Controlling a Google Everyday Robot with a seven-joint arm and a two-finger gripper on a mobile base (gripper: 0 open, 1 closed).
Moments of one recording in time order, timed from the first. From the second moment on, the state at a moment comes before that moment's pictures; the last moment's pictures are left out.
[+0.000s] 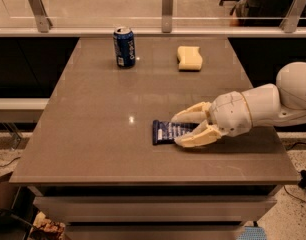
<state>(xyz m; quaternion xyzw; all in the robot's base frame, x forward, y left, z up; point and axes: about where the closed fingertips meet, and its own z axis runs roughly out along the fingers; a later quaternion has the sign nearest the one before) 0.466 -0.079 0.819 -0.61 0.57 0.37 0.40</state>
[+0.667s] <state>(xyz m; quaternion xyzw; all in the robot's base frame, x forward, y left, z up) 0.464 -0.080 0.847 -0.62 0.57 0.38 0.38</state>
